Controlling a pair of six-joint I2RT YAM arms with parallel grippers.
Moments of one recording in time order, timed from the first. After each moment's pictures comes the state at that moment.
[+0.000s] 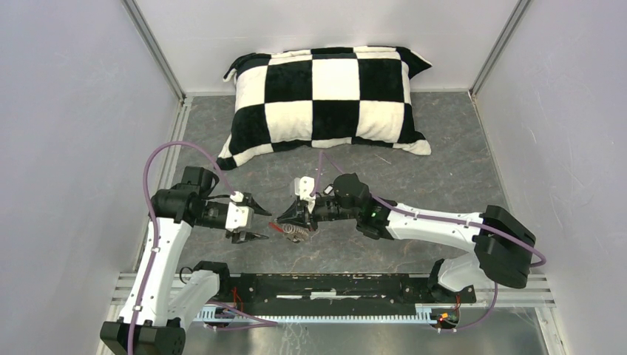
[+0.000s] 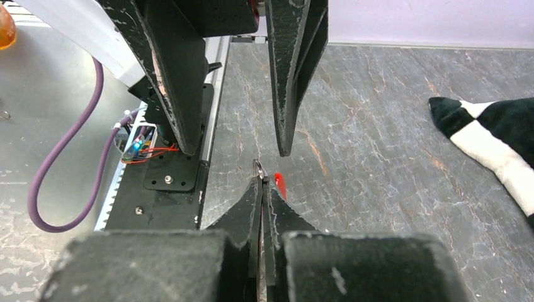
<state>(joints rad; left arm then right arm) -0.09 0.87 0.95 -1.42 1.16 1.56 1.08 1.43 0.84 0.45 -0.52 -0.10</state>
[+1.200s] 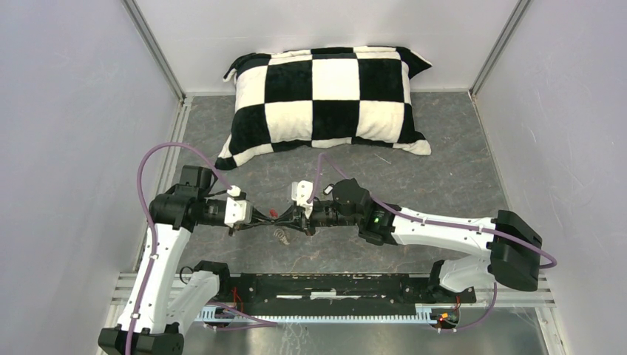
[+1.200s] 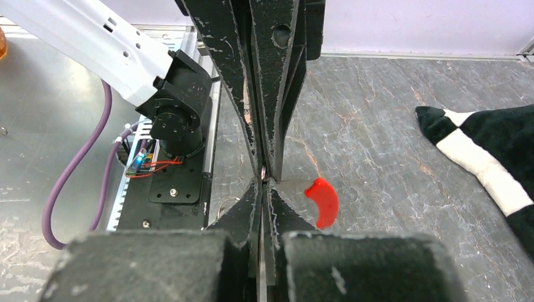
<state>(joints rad) -0.12 0.82 0.94 -1.28 1.22 1.37 1.17 1.36 0.88 0.37 -0.39 -0.11</state>
